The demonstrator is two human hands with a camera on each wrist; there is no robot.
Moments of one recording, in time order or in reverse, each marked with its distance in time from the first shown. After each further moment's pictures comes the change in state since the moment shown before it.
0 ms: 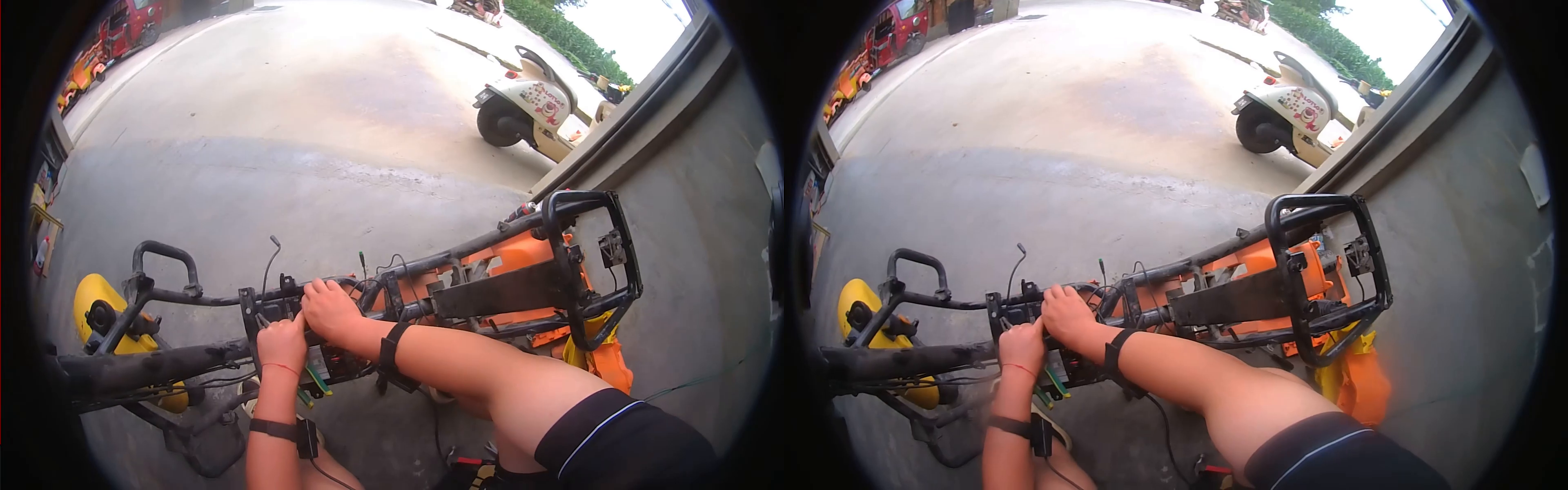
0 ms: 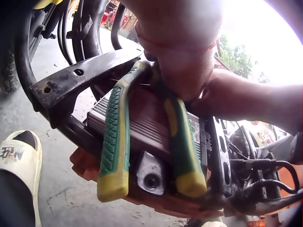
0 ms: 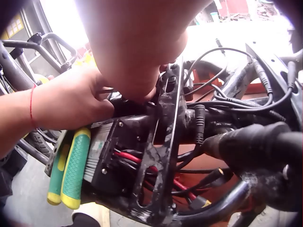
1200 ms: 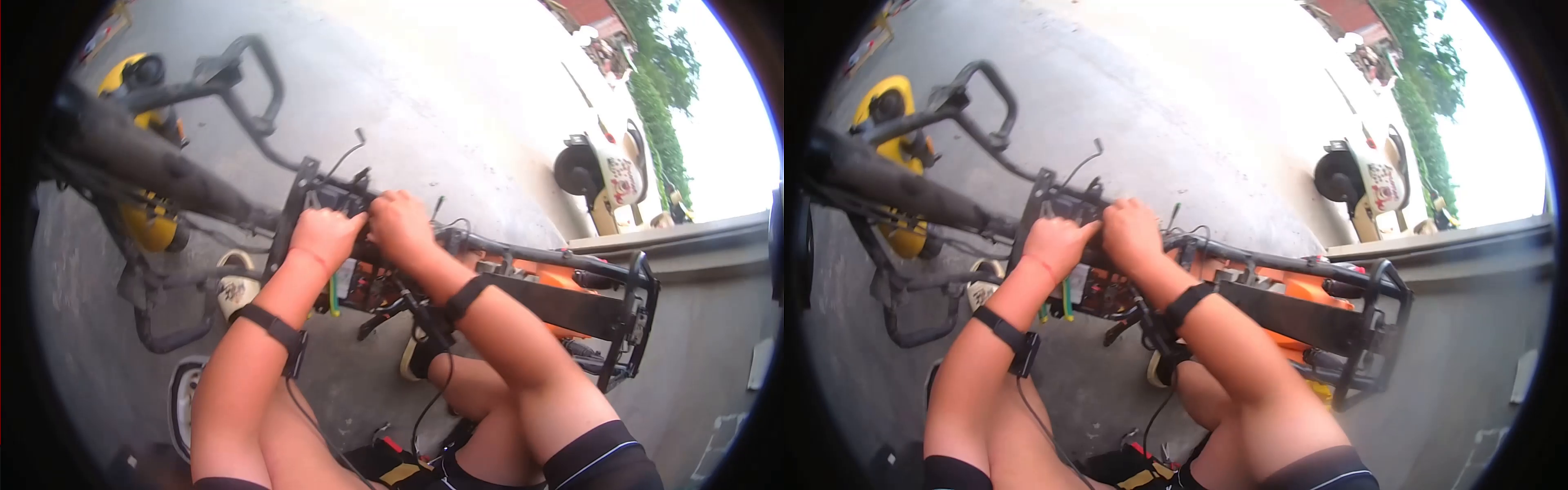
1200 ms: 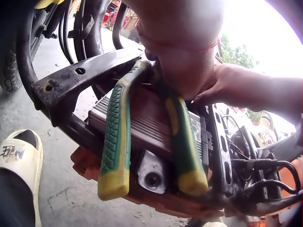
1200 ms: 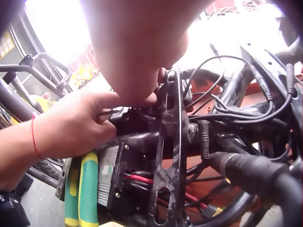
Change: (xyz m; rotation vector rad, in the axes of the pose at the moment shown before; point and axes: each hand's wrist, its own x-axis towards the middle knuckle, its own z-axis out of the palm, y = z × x) left_hand -0.003 0.001 0.010 -0.064 0.131 -0.013; right_hand 0.011 0.023 -0.003 0.181 -0.010 -0.079
